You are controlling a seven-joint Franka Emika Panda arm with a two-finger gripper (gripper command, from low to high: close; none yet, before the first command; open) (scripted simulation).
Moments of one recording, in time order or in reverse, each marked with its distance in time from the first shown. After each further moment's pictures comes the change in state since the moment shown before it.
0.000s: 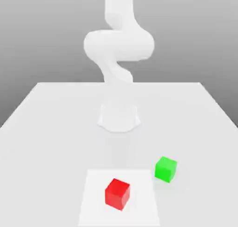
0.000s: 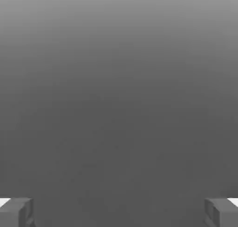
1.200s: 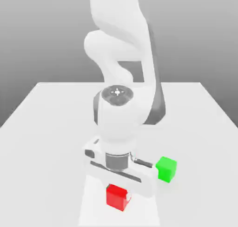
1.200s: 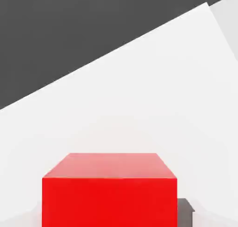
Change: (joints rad) arm -0.073 0.982 0.050 -0.290 -0.075 0.555 0.469
